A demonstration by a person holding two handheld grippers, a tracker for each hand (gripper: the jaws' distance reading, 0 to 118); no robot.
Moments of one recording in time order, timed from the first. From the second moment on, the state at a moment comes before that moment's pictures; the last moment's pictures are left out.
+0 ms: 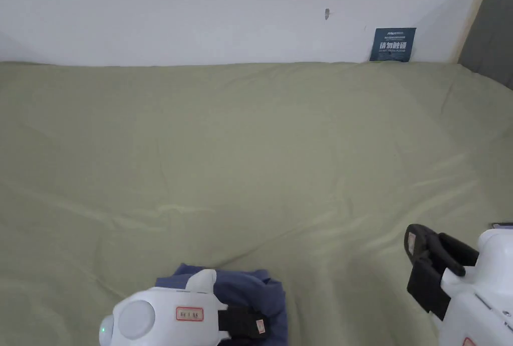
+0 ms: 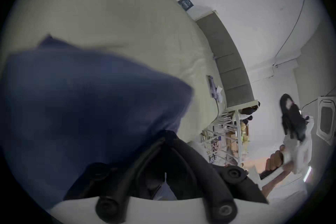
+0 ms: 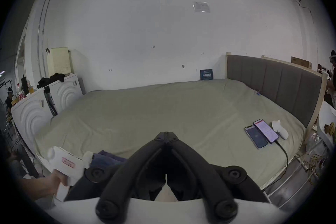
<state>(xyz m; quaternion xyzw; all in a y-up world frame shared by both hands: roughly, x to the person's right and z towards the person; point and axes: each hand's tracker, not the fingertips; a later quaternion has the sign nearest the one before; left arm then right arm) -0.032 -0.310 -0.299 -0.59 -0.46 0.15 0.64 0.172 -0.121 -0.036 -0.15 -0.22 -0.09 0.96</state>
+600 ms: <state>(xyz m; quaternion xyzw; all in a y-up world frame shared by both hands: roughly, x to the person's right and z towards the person) -0.162 -0.217 -0.344 -0.52 -0.42 0.13 0.73 0.157 -0.266 -0.168 -0.36 0.15 -0.39 0.83</state>
